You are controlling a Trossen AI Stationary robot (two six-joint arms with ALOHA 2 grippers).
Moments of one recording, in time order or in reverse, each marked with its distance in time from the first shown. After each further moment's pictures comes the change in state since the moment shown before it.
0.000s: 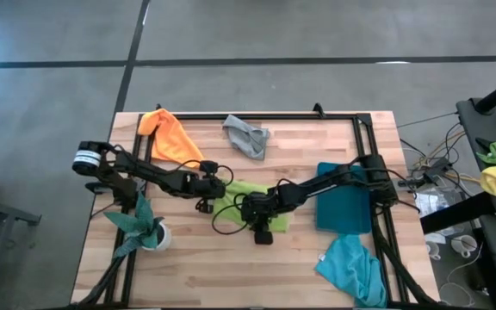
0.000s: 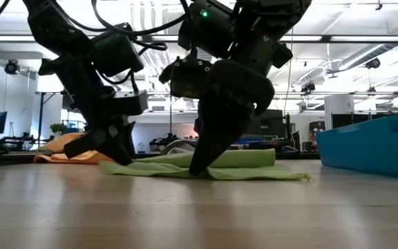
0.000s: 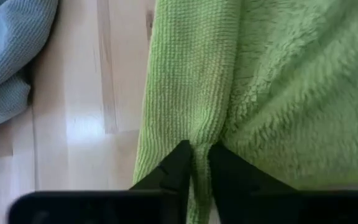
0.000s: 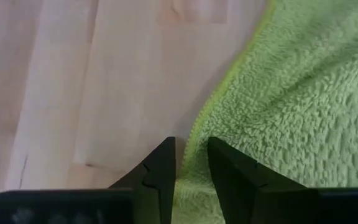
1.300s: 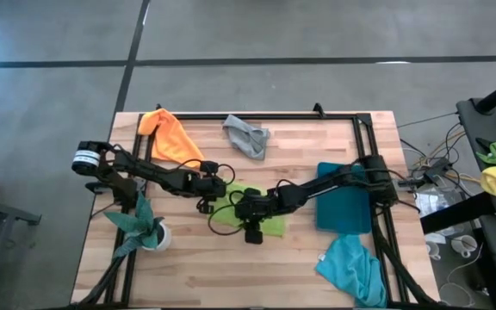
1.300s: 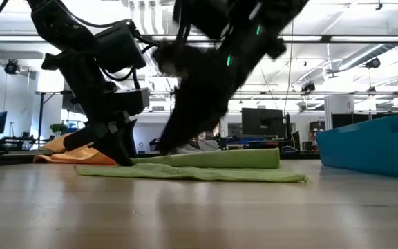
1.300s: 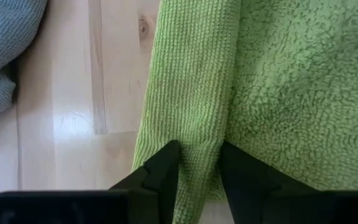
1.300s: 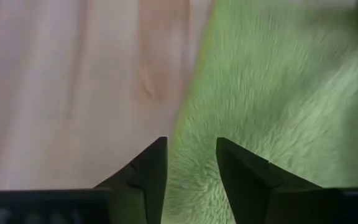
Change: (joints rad) left arm 0.000 -0.008 0.037 -0.062 0.054 -0.055; right arm 0.005 0.003 0.026 0.153 0.155 0.066
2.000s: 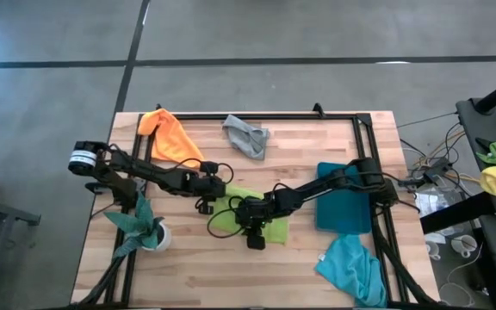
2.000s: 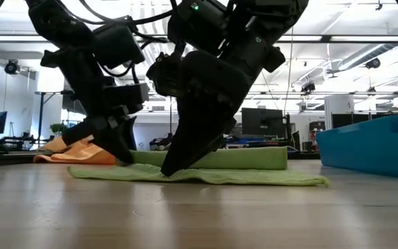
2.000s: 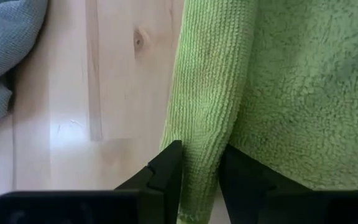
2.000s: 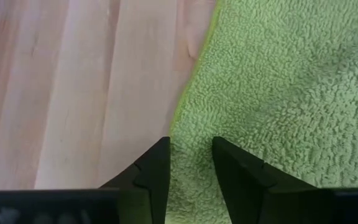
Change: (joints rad) left arm -0.001 -0.026 -0.009 0.010 0.037 0.002; right arm 0.016 0.060 0.017 -0.056 -0.139 0.029
